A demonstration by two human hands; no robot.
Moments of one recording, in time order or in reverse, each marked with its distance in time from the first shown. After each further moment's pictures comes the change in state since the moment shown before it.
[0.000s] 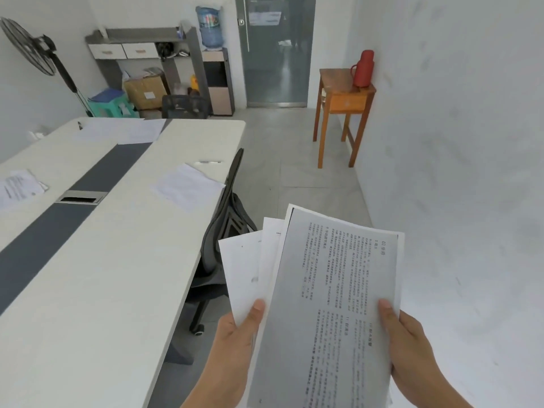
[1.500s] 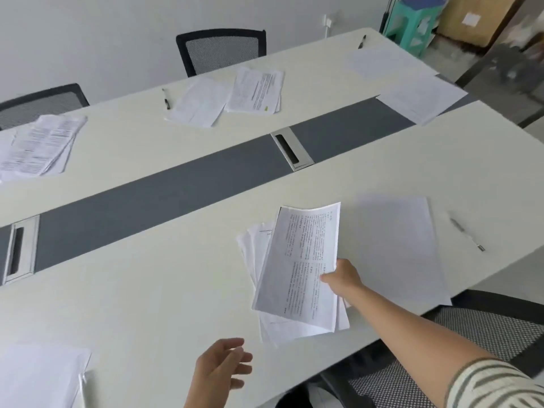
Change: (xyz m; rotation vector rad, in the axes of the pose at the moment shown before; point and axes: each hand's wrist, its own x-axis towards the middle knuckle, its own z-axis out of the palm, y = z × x) left_hand 0.265 0.070 -0.250 -0.325 1.036 -0.195; right_hand 0.411 0.067 0.639 -1.374 -1.036 -0.078
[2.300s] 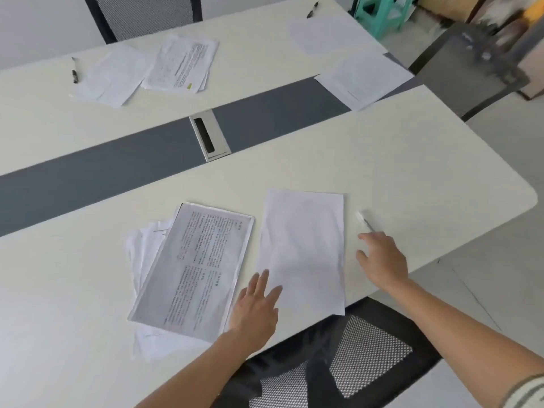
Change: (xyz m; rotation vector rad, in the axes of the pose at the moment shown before) left_hand 0.088 0.038 0.316 1.417 -0.234 0.527; right_hand 0.093 0.158 -0.270 -0.608 0.333 -0.269
